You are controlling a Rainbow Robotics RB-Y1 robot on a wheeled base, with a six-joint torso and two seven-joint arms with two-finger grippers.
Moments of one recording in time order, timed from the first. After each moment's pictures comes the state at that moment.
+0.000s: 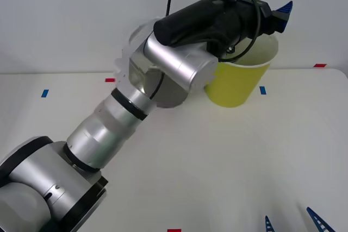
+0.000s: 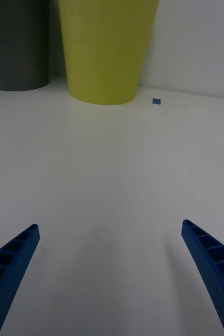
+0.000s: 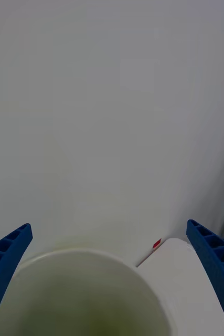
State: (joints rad) right arm 0.85 -0.41 0.27 -1.73 -0.14 -0.64 1.62; left arm -0.88 0.07 -0.45 -1.52 0.36 0.52 -1.40
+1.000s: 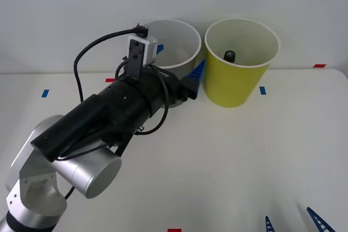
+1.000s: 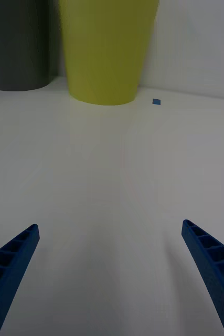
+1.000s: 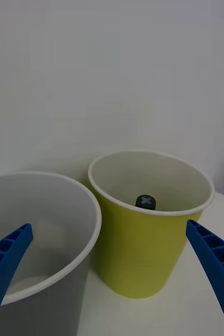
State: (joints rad) right arm 0.85 -0.41 0.27 -1.73 -0.13 -0.64 1.62; left arm -0.12 0.30 -0.41 -2.24 0.24 0.57 -1.43
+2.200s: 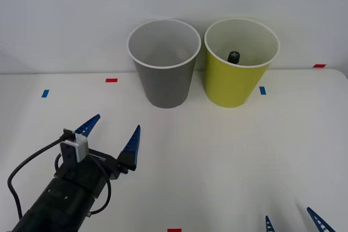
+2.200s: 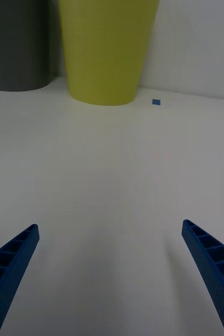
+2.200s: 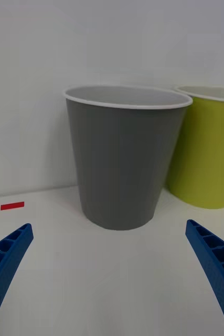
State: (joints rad) right arm 0.85 -0.41 0.27 -1.73 -0.13 -0.64 1.62; left arm 0.51 0.40 -0.33 -2.16 0.18 -0.07 -1.51
